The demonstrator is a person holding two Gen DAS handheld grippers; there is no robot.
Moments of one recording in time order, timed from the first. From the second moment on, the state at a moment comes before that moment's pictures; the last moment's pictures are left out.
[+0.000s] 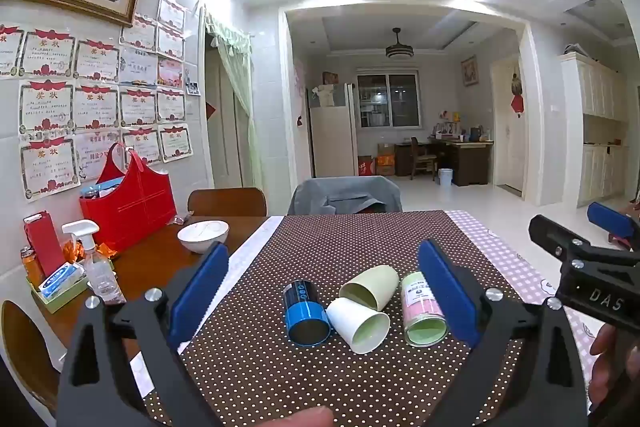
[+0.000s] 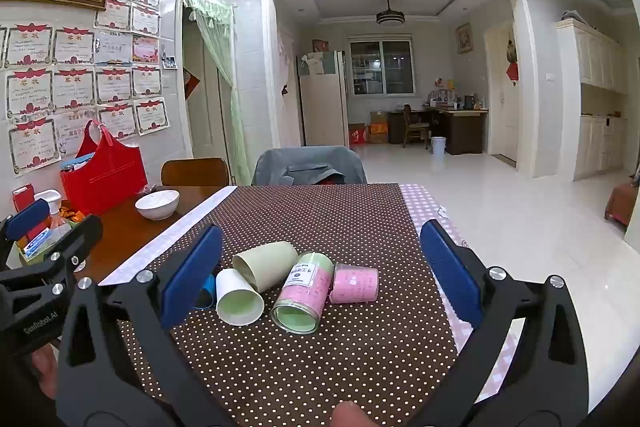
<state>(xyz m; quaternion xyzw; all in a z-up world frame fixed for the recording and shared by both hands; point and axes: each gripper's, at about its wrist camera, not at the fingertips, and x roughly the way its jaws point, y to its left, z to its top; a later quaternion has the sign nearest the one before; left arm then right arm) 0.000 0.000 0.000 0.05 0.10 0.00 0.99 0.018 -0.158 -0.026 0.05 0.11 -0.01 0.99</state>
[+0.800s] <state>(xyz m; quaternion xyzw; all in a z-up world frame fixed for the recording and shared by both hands) -0.003 0.004 0.003 0.04 0.09 0.00 0.99 0.017 -0.155 -0.022 0.05 0.11 -0.01 0.99</state>
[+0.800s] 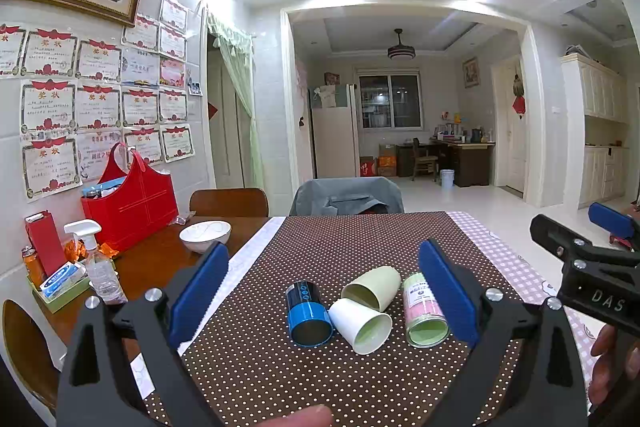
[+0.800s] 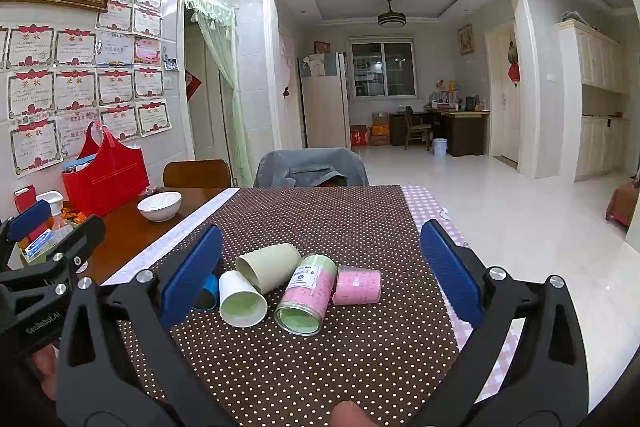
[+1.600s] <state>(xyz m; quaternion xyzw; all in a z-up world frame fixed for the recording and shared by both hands) -0.004 0.004 0.003 0.04 0.09 0.00 0.99 0.018 -0.153 -0.019 0.05 0.11 -0.01 0.99</state>
